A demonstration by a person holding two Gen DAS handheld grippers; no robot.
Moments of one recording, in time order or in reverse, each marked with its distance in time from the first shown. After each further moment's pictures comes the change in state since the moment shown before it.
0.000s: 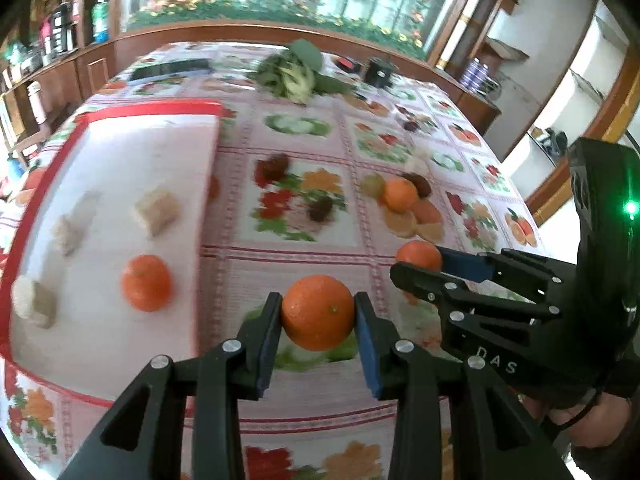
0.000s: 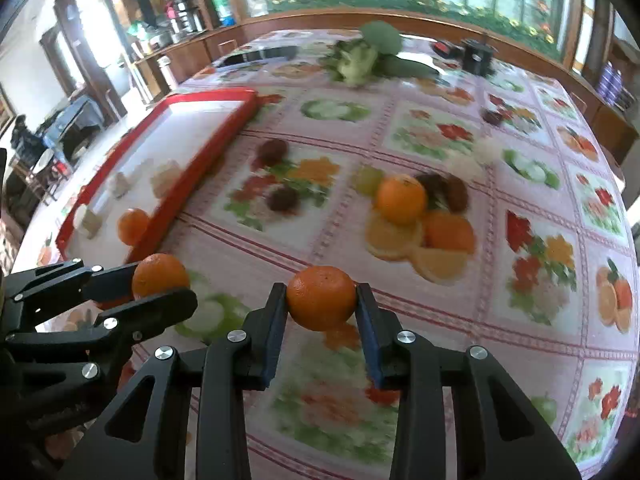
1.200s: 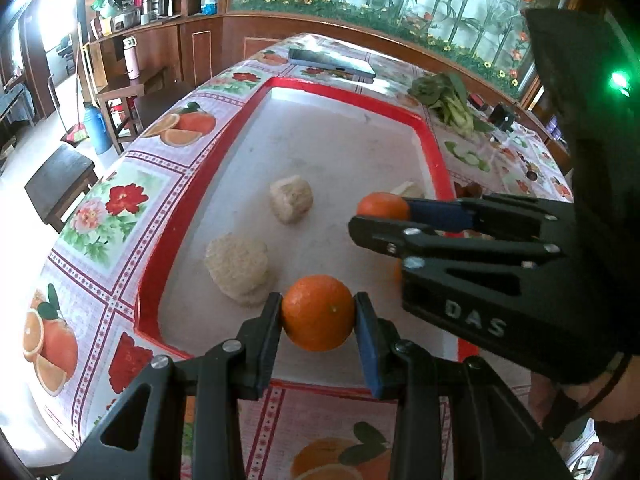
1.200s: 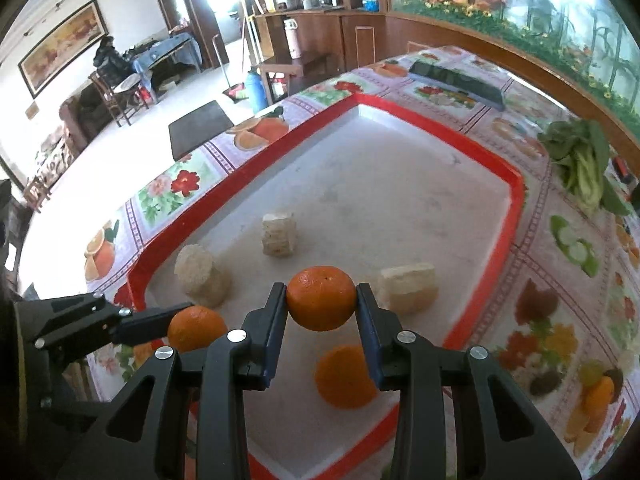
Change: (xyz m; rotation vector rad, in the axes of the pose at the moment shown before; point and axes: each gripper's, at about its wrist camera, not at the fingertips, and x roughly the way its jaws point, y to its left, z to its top) left arm -0.032 0.142 -0.018 -0.201 -0.017 0.207; right arm 0.078 0.179 0.077 -0.321 0.060 0.219
